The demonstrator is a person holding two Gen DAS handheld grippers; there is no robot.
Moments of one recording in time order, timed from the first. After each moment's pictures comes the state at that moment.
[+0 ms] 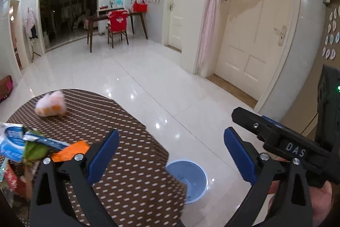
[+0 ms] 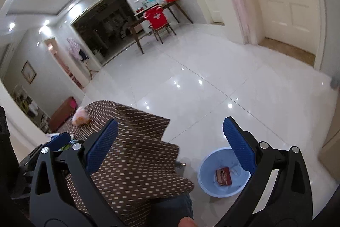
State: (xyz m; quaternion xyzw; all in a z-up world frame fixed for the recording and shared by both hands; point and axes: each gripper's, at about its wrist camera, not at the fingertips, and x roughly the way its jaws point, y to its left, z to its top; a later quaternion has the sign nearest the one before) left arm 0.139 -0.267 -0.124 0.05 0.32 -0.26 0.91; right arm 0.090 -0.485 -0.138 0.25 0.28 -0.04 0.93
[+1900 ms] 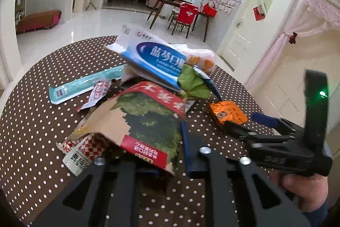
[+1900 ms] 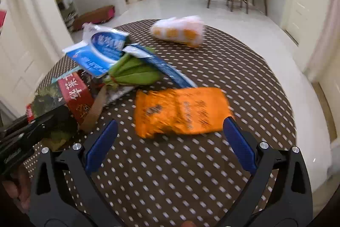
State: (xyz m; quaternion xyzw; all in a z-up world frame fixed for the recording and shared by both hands) left arm 0.141 0.009 -0.177 -0.12 0.36 -0.10 0.92; right arm 0.202 -0.189 -0.189 -0.02 0.41 0.16 0.90
